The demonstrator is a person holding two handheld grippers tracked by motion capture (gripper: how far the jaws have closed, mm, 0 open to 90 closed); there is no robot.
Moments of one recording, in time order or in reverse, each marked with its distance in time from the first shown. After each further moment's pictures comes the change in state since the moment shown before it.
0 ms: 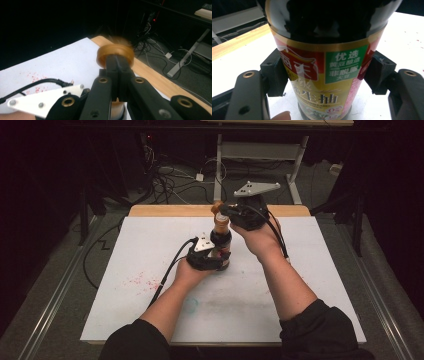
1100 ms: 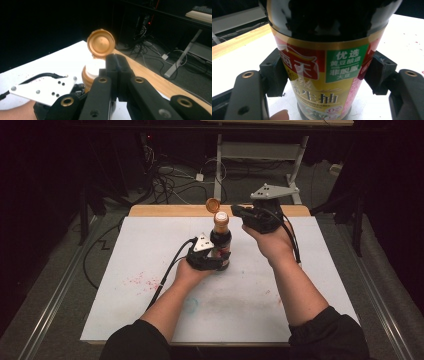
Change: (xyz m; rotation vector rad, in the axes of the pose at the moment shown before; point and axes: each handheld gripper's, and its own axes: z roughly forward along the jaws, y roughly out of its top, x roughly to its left) left arm 0.001 -0.001 0.000 -0.012 -0.005 -0.013; right arm -0.014 -0.017 -0.026 -0.044 -0.023 0.033
